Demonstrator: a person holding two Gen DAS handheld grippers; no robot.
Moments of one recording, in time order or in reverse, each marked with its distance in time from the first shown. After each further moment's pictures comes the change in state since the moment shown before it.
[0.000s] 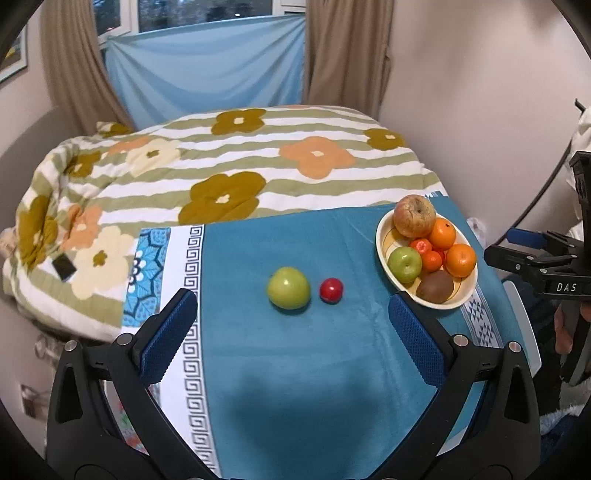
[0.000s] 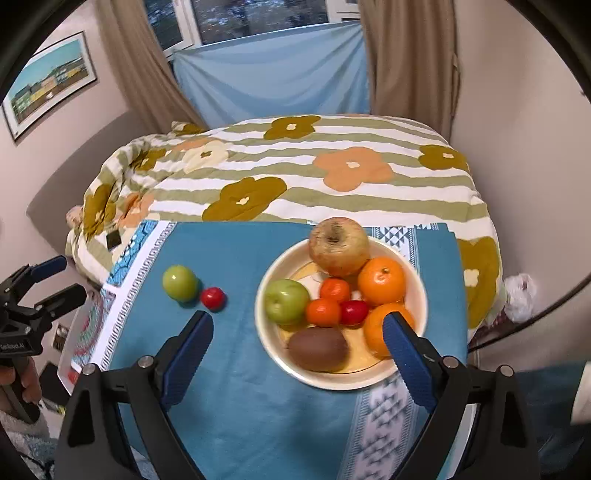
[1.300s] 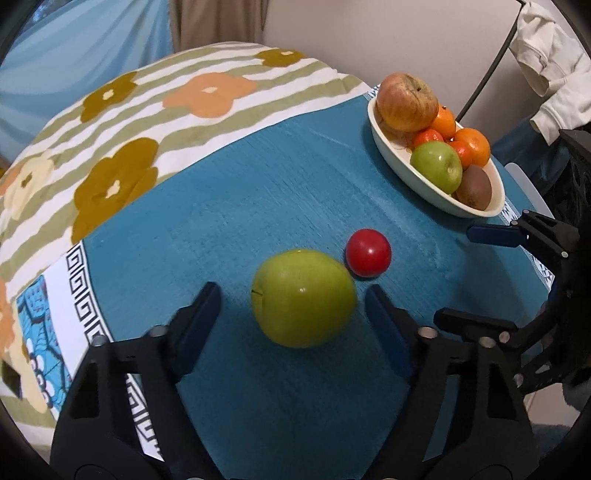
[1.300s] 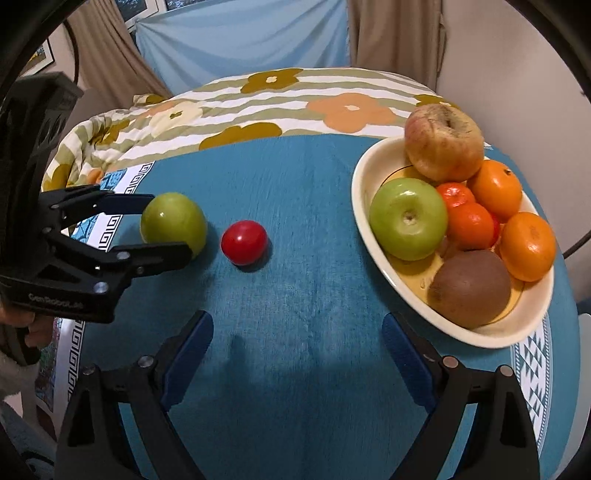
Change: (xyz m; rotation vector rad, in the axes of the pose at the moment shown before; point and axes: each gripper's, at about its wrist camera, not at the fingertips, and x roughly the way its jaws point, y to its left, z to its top) left arm 0.185 0.026 -0.008 0.383 0.236 -0.354; right arm 0.135 0.081 -0.056 0.063 0.116 -0.121
